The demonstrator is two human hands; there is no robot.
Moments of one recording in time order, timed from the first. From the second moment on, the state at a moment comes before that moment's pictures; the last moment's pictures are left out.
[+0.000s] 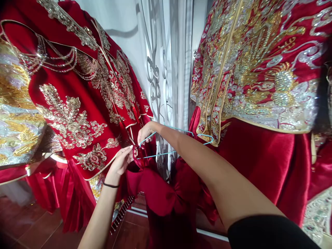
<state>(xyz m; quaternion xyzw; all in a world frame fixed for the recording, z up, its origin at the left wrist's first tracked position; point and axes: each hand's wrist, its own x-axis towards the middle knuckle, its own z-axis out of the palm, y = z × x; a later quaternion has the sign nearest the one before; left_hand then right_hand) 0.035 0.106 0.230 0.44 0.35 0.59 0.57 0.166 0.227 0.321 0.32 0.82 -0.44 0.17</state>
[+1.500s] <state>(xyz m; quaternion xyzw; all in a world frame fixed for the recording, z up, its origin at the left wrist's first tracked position) 0.006 0.085 0.172 0.55 0.72 0.40 0.17 0.294 0.074 0.171 0.50 0.66 0.09 -0.55</state>
